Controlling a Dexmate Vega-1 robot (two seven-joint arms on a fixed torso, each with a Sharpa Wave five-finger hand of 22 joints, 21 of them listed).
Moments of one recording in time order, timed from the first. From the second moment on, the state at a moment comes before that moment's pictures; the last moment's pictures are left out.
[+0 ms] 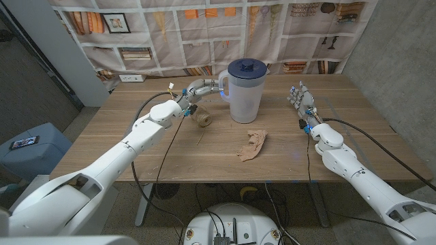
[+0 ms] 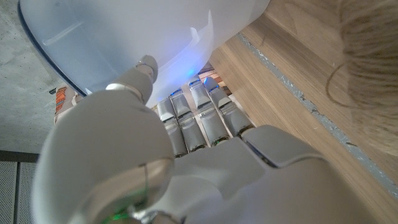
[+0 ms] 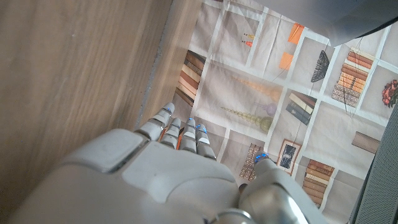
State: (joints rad) left arm 0.65 0.55 0.54 -1.44 -0.44 -0.09 -0.10; left_hand 1.06 0.00 0.50 -0.16 0.19 0.82 -0.02 0.24 0.18 0.81 -0.16 0.24 0.18 0.81 -0.09 0.21 0.16 0.51 -0.05 0.20 0.17; right arm -0.83 -0.52 -0.35 -1.23 0.62 0.35 0.01; right_hand 0.03 0.08 0.33 0.08 0.20 0.08 0.02 0.19 0.17 0.10 0.00 0.19 0.18 -0.02 -0.01 0.21 0.28 0.18 0.00 0.19 0.16
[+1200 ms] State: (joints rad) left arm 0.64 0.52 0.55 -1.42 -0.39 -0.17 -0.06; left_hand 1.01 0.09 0.57 -0.19 0.17 0.90 -0.05 0.22 0.18 0.93 -0.13 0.22 0.18 0.89 -0.11 0.17 0.16 0.57 -0.05 0.20 0.17; right arm -0.86 -0.53 -0.34 -1.26 0.62 0.35 -0.01; right_hand 0.03 0.08 0.33 0.09 0.20 0.08 0.02 0.19 0.17 0.11 0.00 0.19 0.18 -0.02 -0.01 0.21 0.27 0.18 0.00 0.19 0.16
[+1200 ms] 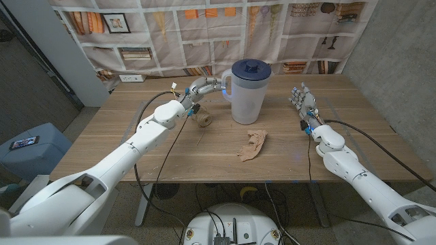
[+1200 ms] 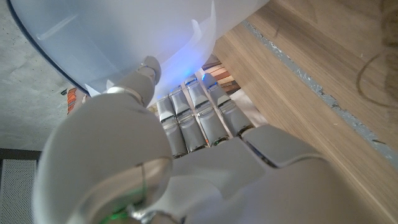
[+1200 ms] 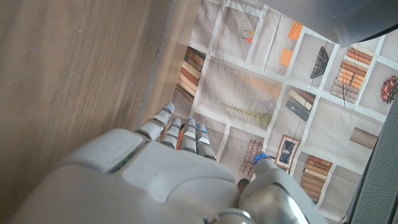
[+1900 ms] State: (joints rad) left arm 0.65 0.49 0.54 -1.38 -0.39 -0.27 -0.08; left_hand 1.01 0.09 0.58 -0.19 0.17 0.92 -0.05 0.23 0.18 0.94 -0.14 0.22 0.18 0.92 -0.12 0.18 0.16 0.58 -0.06 0.20 0.17; right arm -0.89 -0.59 -0.33 -1.34 0.59 0.32 -0.04; right_hand 0.03 0.08 0.33 0.09 0.20 0.08 0.02 0.19 0.17 0.11 0.00 0.19 0.18 -0.02 -0.01 0.21 0.27 0.18 0.00 0.19 0.16
